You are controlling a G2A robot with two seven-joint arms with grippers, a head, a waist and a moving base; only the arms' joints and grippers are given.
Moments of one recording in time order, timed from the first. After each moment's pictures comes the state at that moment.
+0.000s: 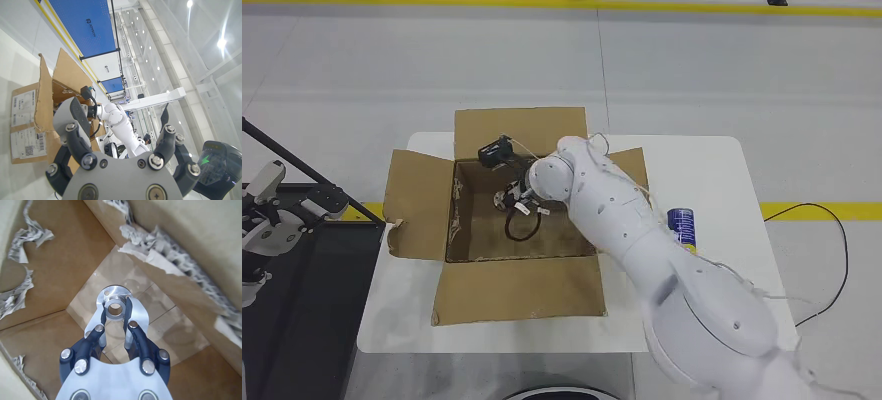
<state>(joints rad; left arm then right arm) 1.68 -1.01 -2.22 -1.95 -0.71 0.00 -0.77 -0.09 -1.89 0.42 -0.30 -0.41 -0.37 0.87</state>
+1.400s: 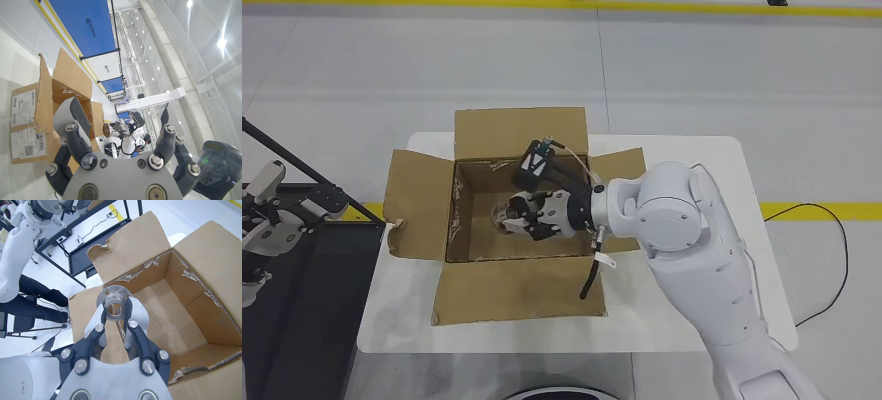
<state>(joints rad) 1.68 -1.01 -2.22 -1.95 -0.71 0.00 -0.77 -0.68 -1.46 1.04 -1.69 -0.49 -0.37 1.26</state>
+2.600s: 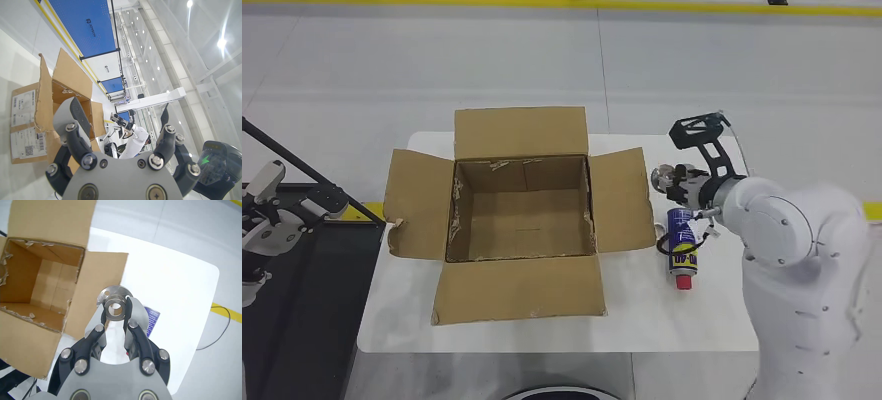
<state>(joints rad) 1.68 -1.01 -2.22 -1.95 -0.71 0.00 -0.77 -0.85 -1.31 1.42 -1.98 -1.11 0.05 1.54</state>
